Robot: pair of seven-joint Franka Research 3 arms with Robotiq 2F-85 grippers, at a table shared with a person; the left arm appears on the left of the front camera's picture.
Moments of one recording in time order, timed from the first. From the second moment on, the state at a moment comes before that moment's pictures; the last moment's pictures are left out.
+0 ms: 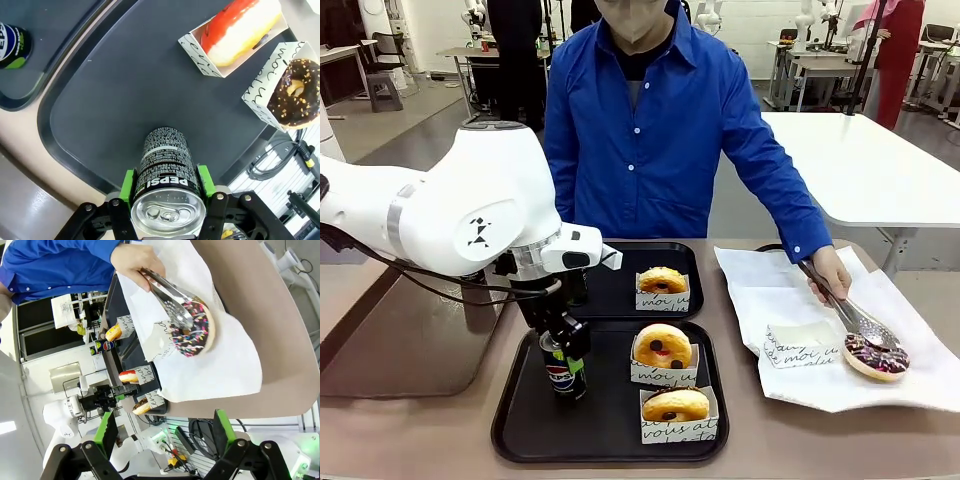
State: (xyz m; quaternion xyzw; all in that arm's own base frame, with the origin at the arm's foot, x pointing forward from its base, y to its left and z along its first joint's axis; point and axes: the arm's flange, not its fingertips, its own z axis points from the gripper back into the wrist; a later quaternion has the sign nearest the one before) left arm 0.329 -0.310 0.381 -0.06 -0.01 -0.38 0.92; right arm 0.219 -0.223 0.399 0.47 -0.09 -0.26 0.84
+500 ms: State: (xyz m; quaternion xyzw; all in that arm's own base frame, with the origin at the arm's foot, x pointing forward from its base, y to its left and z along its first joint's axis) left arm 0.323 -0.324 0.384 -0.03 0.00 -0.40 0.92; right arm 0.219 -0.223 0.399 0.47 -0.09 -0.26 0.84
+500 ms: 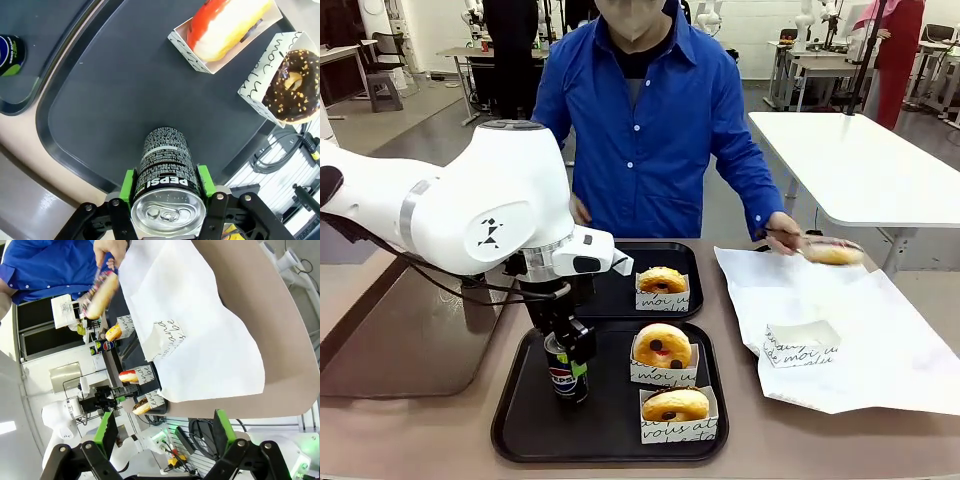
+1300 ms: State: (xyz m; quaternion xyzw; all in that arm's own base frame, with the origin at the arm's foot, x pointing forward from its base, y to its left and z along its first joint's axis) left arm 0.320 -0.338 0.408 -0.01 -0.01 -0.41 0.91; right arm 0.219 -0.223 0.399 0.47 -0.09 -0.26 0.84
